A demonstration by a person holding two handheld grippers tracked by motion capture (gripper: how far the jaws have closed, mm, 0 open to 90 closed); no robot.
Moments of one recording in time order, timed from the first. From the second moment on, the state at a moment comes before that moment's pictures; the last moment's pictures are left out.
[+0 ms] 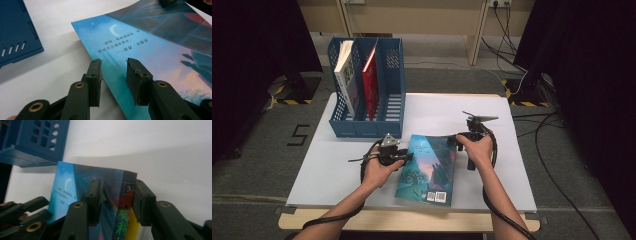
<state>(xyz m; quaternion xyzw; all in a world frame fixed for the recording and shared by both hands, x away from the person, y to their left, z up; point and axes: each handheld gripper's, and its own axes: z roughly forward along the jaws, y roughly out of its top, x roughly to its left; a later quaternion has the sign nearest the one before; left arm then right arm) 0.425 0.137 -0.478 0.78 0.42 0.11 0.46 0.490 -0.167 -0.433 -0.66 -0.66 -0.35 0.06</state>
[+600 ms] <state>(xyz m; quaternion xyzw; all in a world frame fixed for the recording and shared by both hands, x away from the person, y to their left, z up) 0.428 0.142 -0.473 0.75 0.43 0.12 0.48 0.490 -0.168 -0.405 -0.65 -0.65 -0.40 0.08</state>
